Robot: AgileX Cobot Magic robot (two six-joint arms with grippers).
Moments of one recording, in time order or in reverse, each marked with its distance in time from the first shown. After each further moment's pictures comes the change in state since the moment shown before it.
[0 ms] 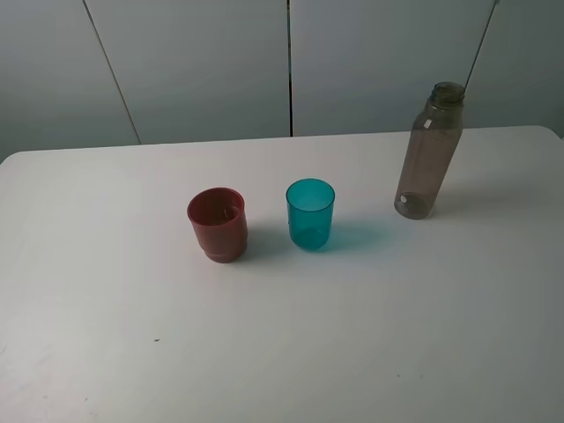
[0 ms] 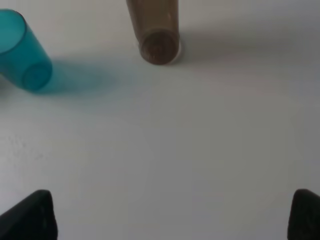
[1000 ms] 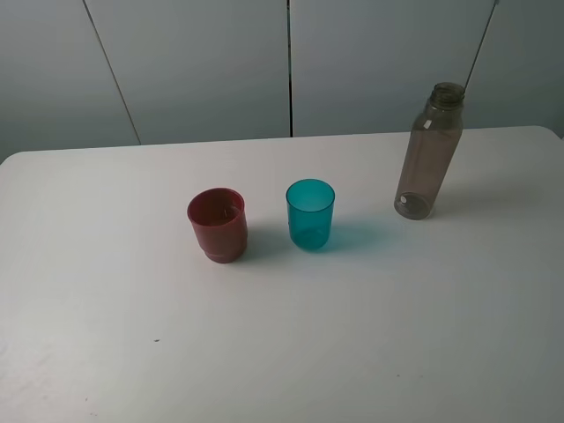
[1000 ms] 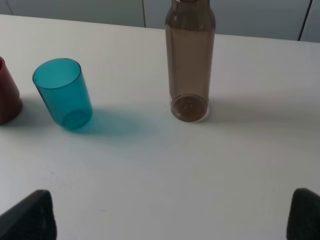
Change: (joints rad) left arm 0.000 0.000 0.000 0.000 0.000 0.000; right arm 0.000 -0.369 0.168 0.080 -0.065 -0.152
